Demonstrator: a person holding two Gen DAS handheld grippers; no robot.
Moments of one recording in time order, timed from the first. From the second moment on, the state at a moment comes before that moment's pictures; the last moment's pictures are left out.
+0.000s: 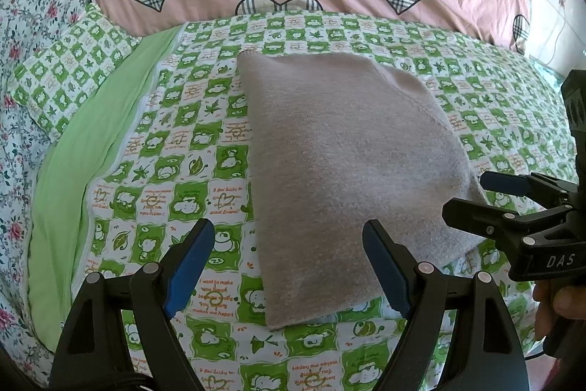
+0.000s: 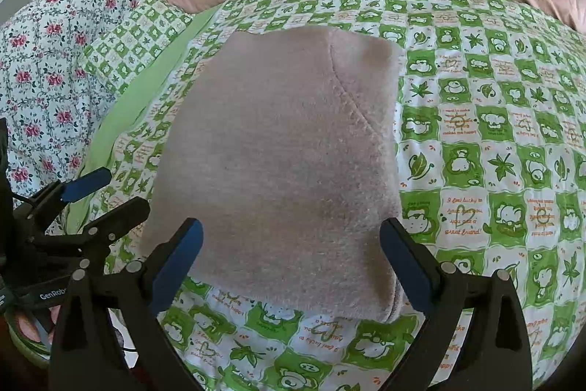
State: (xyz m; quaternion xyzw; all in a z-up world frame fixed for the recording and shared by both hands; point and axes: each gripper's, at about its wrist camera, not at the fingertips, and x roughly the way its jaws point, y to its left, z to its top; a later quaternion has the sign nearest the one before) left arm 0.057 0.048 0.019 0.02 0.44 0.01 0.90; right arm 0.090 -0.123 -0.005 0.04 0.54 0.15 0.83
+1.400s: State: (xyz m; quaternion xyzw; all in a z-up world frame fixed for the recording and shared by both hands) left arm 0.058 0.046 0.022 0.01 0.43 0.02 0.90; right arm 0.090 -0.122 -0.004 0.04 0.54 0.15 0.83
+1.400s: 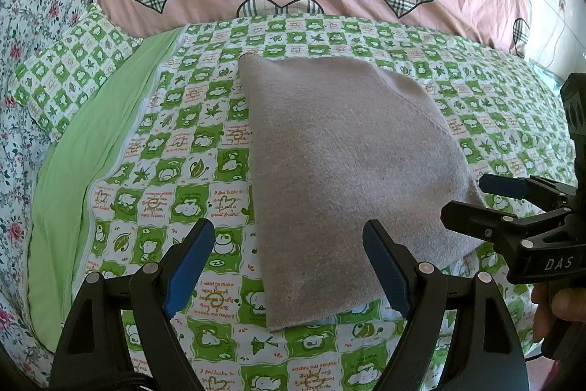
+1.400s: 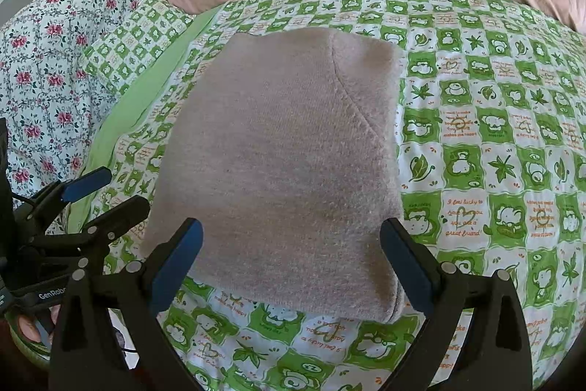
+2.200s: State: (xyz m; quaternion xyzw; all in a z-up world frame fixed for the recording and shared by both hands) left arm 0.072 0.049 0.022 0.01 0.43 0.02 0.90; right arm 0.101 -0.126 0.002 0.04 0.53 0.15 0.83
